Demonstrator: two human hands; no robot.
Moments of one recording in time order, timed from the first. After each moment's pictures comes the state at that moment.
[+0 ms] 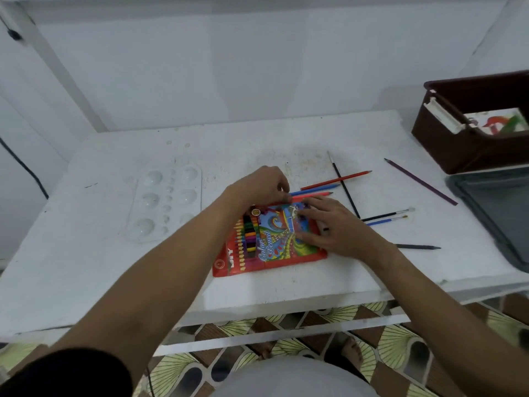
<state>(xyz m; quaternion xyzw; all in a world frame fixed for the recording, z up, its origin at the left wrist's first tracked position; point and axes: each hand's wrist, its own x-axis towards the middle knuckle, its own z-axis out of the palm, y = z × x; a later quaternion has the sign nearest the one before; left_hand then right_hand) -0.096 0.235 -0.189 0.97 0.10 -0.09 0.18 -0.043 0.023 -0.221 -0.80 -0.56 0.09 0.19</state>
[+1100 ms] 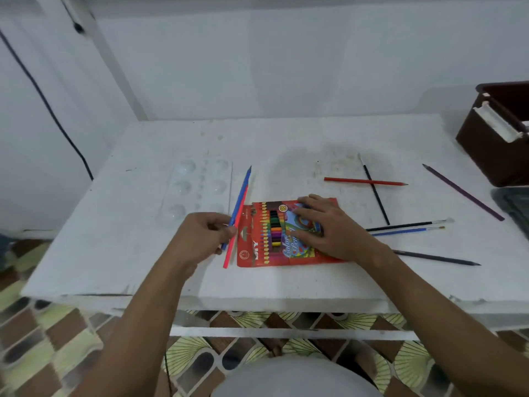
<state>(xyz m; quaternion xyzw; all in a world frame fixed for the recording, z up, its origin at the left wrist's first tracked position) -0.289 0.222 -0.172 0.71 0.46 0.08 0.53 -0.065 0.067 -0.235 -0.76 -0.60 0.12 0.22</state>
